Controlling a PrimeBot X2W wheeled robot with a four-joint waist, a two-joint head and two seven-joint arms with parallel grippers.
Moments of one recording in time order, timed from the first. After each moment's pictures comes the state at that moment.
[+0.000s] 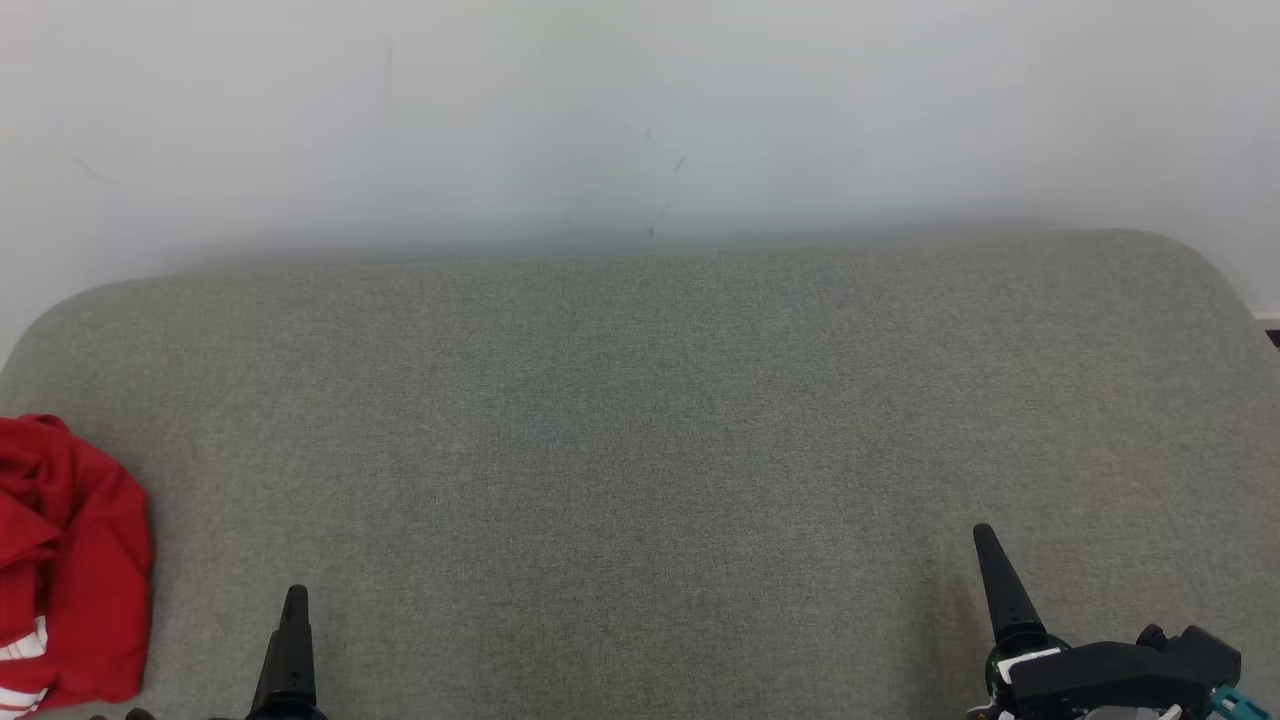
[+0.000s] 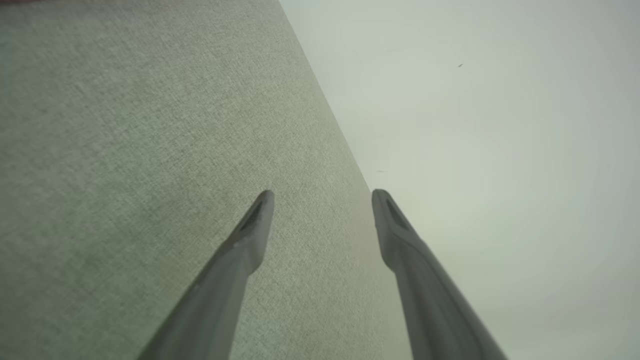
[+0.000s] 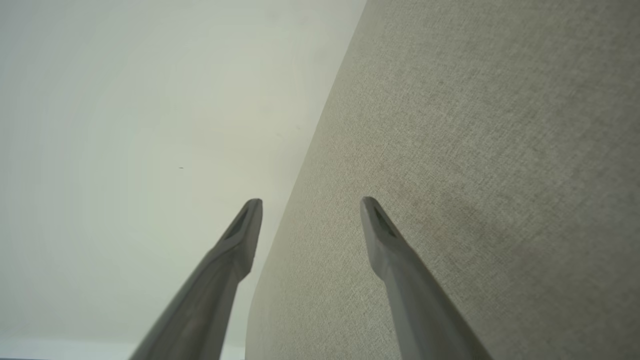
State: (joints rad) left arm -0.05 0.04 0.11 0.30 -1.16 -0.13 -0.01; right arm -0.07 -0.07 -0.03 0.30 1.23 0.13 -0.01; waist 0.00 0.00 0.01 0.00
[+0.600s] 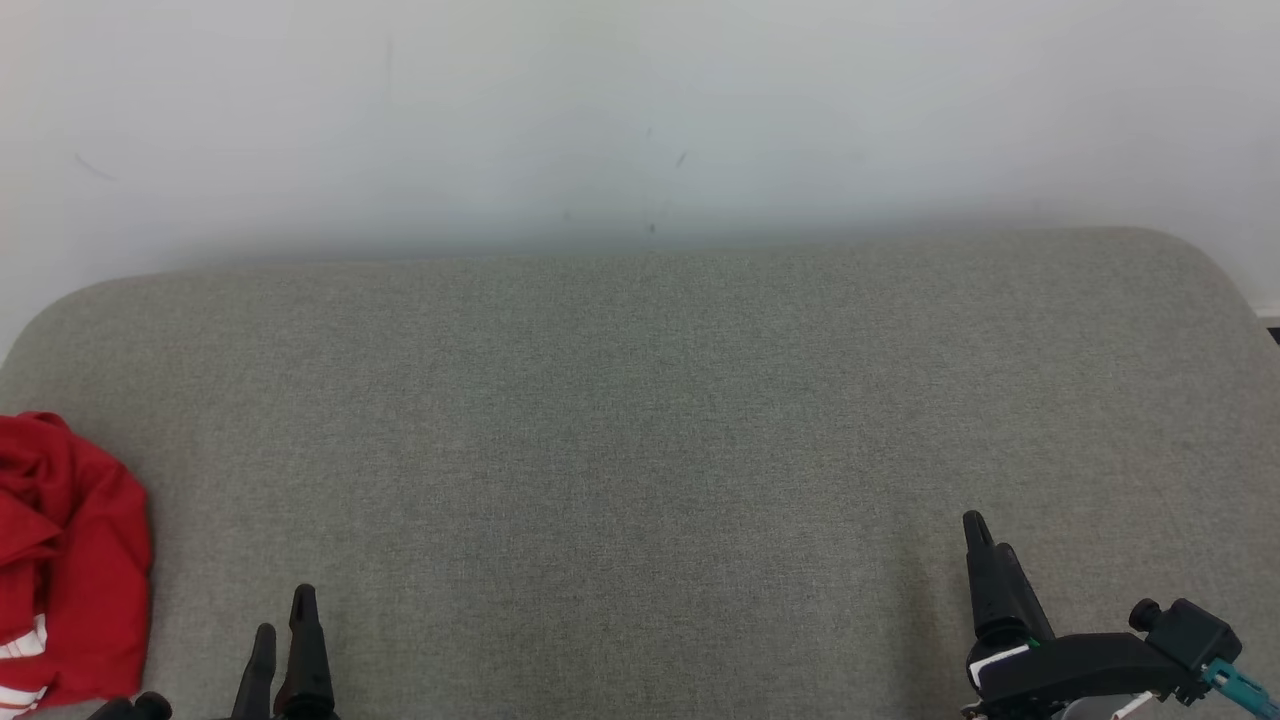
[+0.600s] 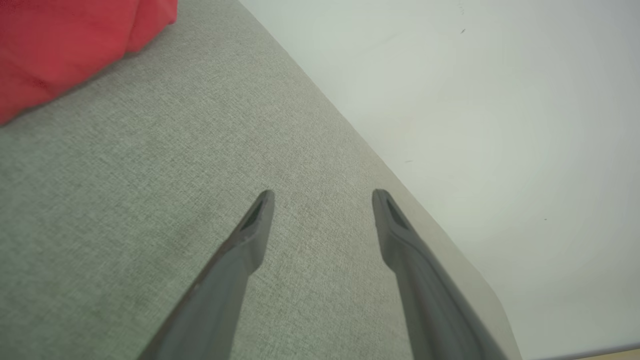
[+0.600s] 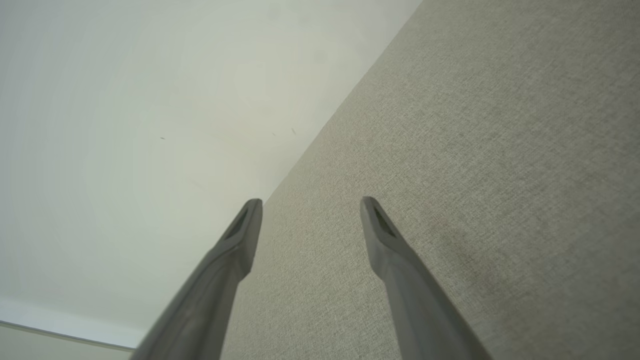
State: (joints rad) left arm -0.04 0.04 0.09 0.28 -0.89 -0.11 -0.07; right arm -0.08 -0.07 -0.02 0.29 0.96 0.13 -0.07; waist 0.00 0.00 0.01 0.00
